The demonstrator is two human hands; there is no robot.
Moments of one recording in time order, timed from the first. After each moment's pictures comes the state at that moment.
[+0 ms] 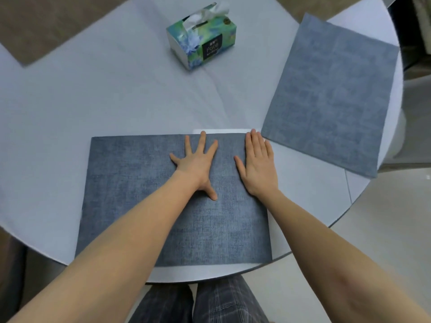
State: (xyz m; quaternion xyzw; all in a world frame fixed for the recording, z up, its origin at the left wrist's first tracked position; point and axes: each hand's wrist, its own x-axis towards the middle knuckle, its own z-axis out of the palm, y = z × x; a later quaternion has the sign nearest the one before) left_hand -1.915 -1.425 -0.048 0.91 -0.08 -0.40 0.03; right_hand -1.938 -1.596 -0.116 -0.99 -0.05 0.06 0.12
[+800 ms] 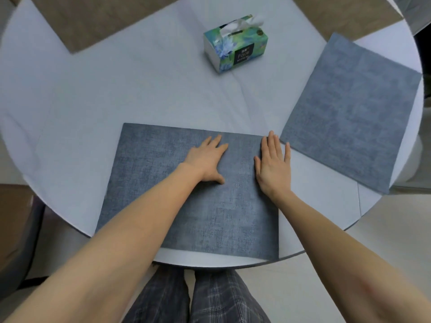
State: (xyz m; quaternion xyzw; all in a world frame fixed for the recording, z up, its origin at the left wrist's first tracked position) left_hand -1.925 -1.391 -0.040 0.94 -0.11 -0.32 0.07; right_hand -1.939 -1.587 -0.102 -0.99 -0.06 0.07 0.06
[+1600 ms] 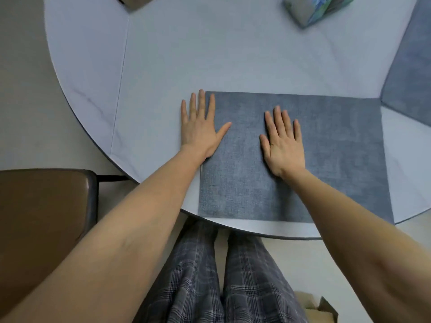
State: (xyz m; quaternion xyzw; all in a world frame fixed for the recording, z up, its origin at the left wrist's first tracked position) left_hand -1.953 -1.153 -0.102 0.99 -0.03 -0.15 0.02; right_hand -1.984 -1.370 -0.116 -0.99 -0.07 0.10 0.06
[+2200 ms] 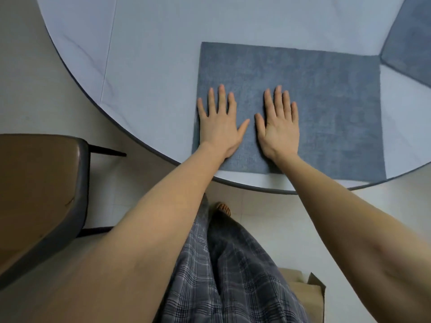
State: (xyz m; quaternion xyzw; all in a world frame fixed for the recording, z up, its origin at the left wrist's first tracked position) left_hand -2.056 -1.218 -0.103 0.99 -0.03 -0.15 0.04; right_hand -2.052 -1.367 -0.122 -0.99 -0.02 0.06 0.09
